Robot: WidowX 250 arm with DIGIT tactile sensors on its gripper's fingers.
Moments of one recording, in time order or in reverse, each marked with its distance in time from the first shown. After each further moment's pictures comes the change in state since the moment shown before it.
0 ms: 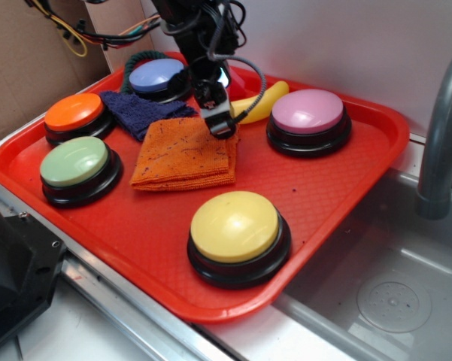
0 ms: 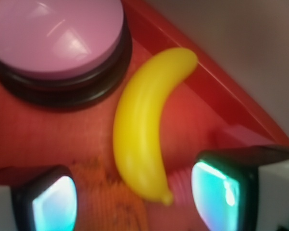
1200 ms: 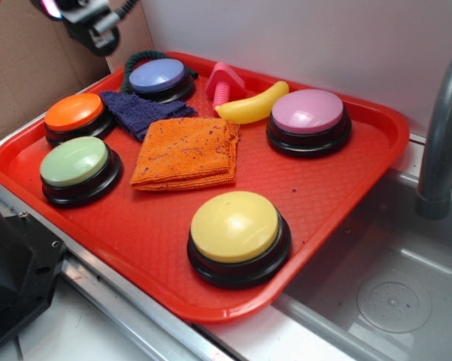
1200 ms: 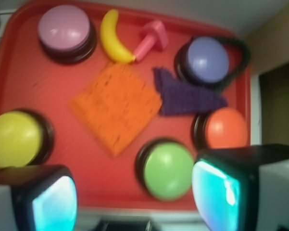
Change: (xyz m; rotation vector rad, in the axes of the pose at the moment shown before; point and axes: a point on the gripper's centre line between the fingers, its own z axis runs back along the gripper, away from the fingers) arm -0.048 -0.049 0.162 0.090 0.175 0.606
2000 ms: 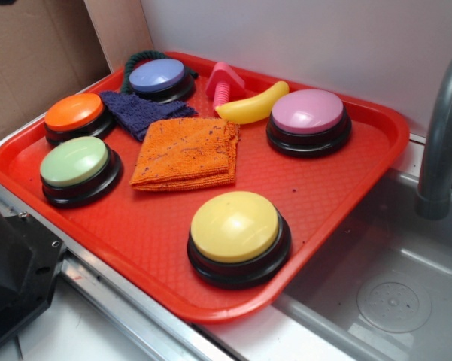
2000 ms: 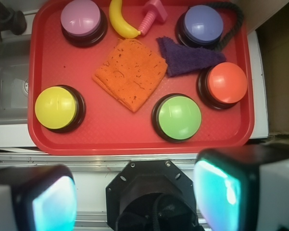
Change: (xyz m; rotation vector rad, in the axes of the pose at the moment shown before) arm -0.060 -0.004 0.072 -0.161 0.121 0.154
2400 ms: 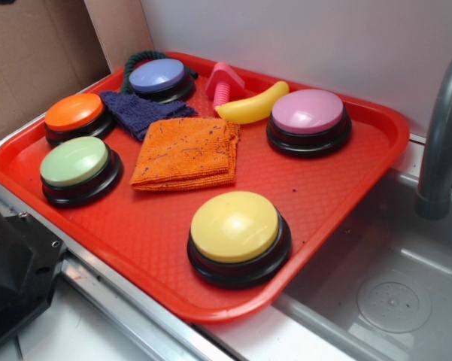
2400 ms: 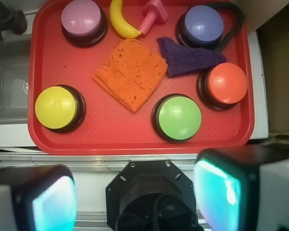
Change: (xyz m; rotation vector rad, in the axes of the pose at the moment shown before) arm 0.002 -0.001 0.004 -0.005 -0.012 -0.004
